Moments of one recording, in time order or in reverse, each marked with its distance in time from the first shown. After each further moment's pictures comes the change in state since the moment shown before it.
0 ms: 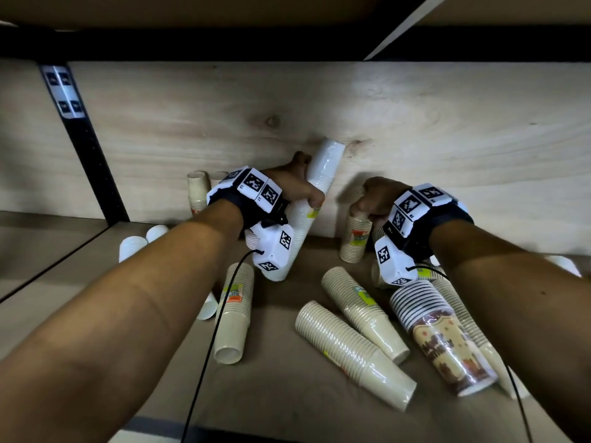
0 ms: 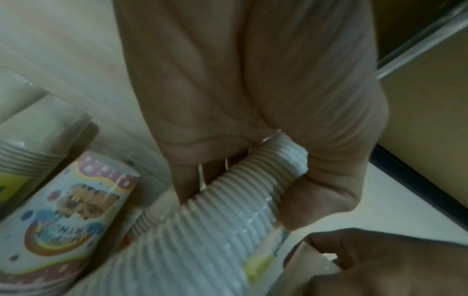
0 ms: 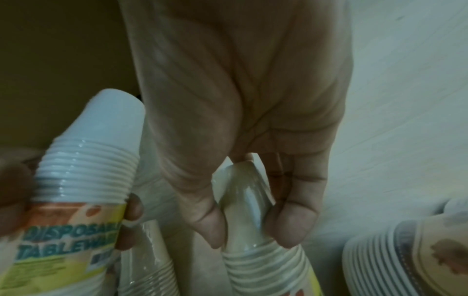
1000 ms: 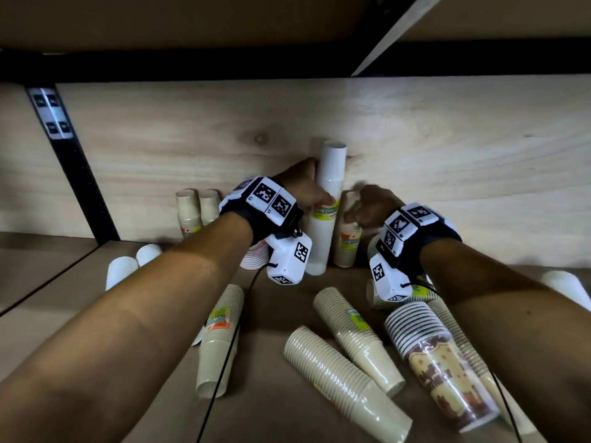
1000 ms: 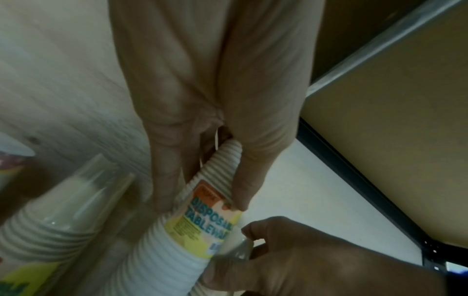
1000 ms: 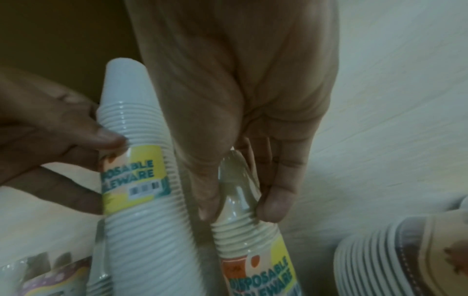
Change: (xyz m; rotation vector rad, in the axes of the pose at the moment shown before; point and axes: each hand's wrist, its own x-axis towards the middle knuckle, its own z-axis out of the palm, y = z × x) left_hand 0.029 0.031 0.008 -0.108 0.087 0.107; right_hand 0.042 0.017 -0.004 -0.017 0.125 -0.078
